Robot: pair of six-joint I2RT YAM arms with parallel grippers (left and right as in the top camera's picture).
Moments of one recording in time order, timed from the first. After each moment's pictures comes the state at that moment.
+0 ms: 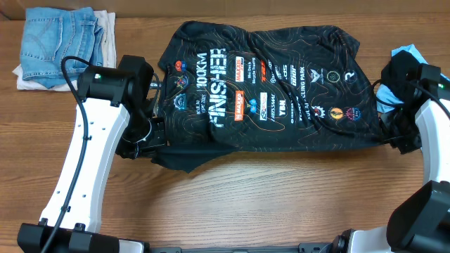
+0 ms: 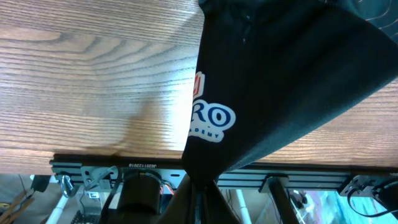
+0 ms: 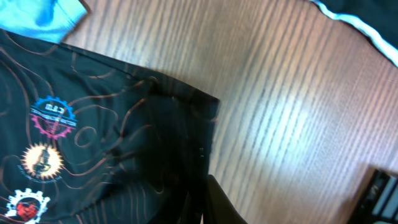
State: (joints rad) left arm -0.17 1.58 1.57 -1.68 0.11 -0.31; right arm -0.34 1.63 1.33 -1.21 0.24 0.90
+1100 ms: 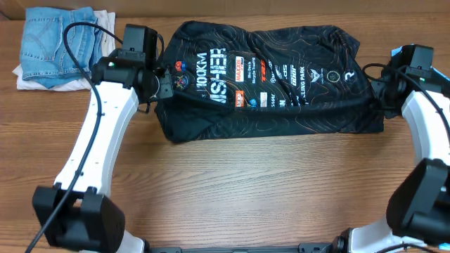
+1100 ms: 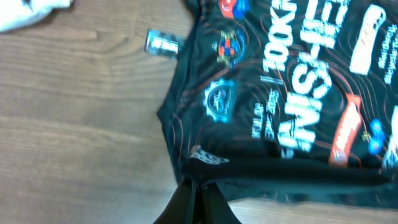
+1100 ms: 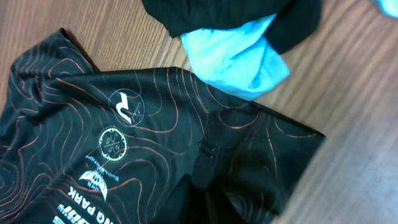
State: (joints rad) left arm -0.15 1.72 1.57 -1.00 -0.06 -0.32; right arm -0.28 1.76 1.33 -0.69 0.09 0.88
